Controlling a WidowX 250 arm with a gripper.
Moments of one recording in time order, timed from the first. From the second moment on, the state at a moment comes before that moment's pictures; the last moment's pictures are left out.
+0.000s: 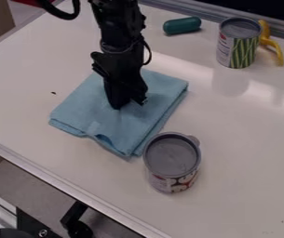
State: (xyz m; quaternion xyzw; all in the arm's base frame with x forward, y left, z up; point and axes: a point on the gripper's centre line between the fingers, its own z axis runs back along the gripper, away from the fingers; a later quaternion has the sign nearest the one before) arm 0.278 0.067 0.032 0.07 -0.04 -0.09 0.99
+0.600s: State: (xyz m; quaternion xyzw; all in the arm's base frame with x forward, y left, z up) arm 0.244 0.065 0.028 0.08 -0.05 -0.11 0.99
